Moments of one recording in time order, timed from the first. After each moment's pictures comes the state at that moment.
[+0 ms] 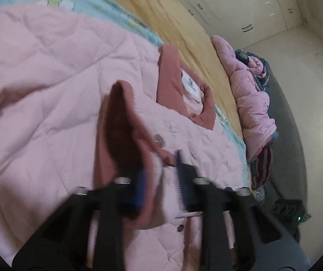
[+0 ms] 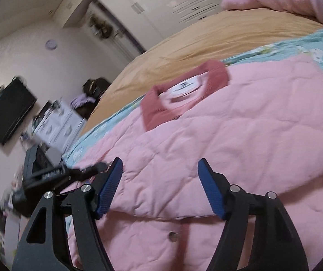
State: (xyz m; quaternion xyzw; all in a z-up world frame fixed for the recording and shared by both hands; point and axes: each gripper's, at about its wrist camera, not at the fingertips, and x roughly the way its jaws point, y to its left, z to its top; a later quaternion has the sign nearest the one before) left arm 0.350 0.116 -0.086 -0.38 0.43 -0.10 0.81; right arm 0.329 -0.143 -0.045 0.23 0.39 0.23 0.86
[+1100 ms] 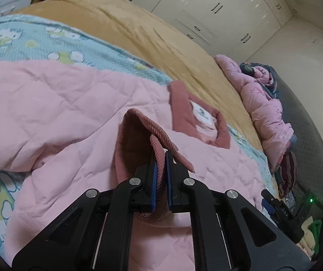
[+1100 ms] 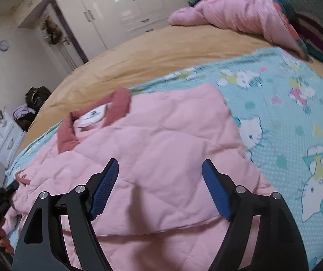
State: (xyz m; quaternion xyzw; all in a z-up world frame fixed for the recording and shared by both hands) left arm 0.345 0.132 -0.071 -0.30 0.38 -0.03 0.87; right arm 0.365 -0.233 -0.062 0.17 0.41 0.05 0.89
